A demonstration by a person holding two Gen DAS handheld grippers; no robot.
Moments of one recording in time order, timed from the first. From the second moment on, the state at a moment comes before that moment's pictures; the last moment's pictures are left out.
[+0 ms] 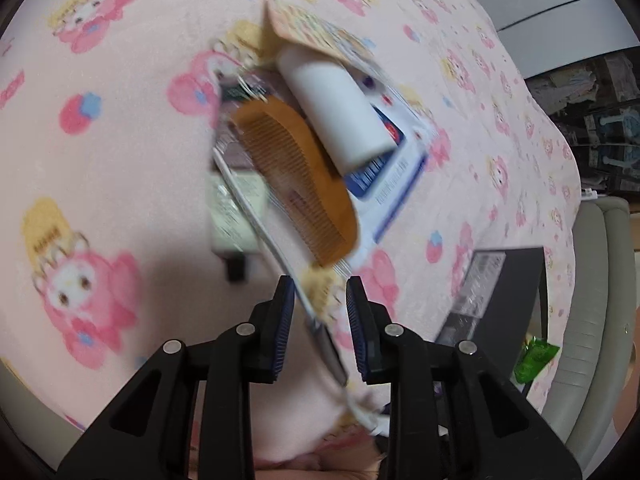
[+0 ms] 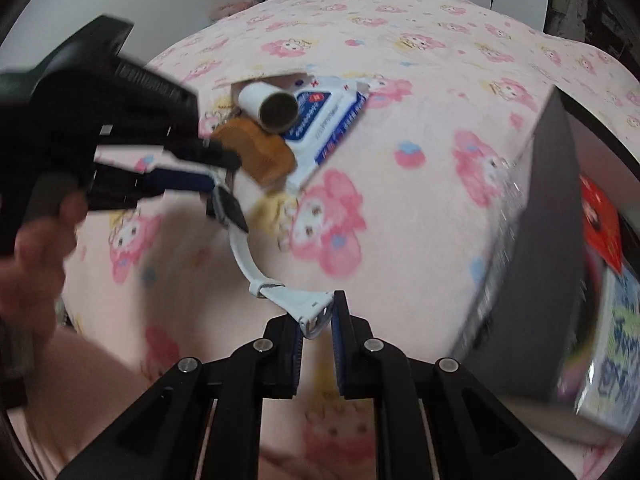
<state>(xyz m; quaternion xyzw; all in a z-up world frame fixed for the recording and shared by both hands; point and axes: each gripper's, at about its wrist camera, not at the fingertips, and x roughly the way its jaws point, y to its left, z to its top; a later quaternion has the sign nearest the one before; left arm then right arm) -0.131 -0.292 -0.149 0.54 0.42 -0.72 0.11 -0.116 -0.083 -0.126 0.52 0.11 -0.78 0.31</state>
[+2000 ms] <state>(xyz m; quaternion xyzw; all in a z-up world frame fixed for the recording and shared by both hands) -0.119 -0.145 -0.166 0.61 0.33 -0.72 0.02 -0.062 0.058 -0.133 0.55 0.01 -0.78 0.29</state>
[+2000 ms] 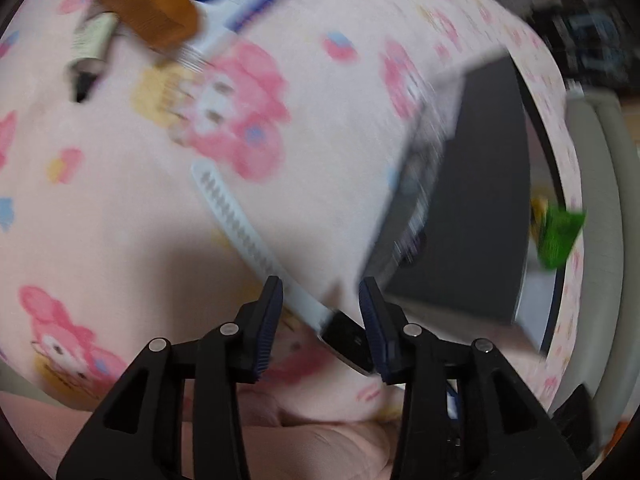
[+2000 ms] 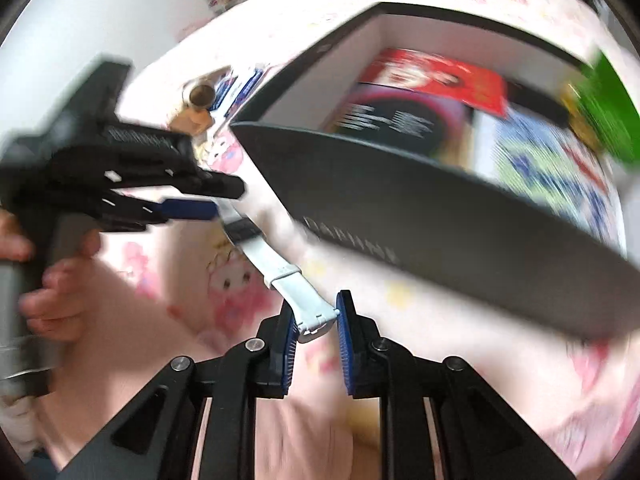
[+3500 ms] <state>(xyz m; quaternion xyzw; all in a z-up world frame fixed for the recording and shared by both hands) -0.103 -0.101 -0.173 0.65 0.31 -0.70 -0.05 -0.079 0.112 -0.170 0.61 0.03 -0.77 0.19</state>
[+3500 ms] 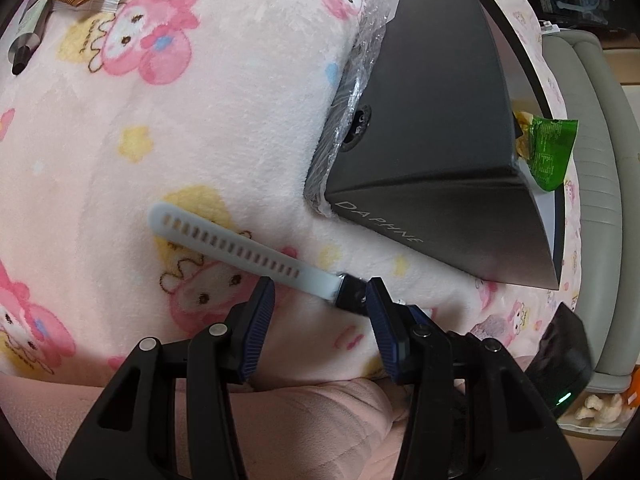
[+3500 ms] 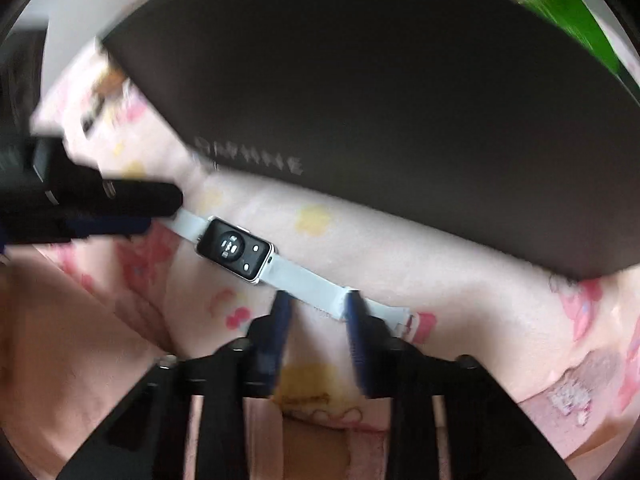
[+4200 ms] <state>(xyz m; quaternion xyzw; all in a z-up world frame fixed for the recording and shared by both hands) -0.116 -0.106 -0.167 0.65 0.29 -0.70 -0.06 -0.081 0.093 -0.170 0.61 0.11 -0.76 0.20</state>
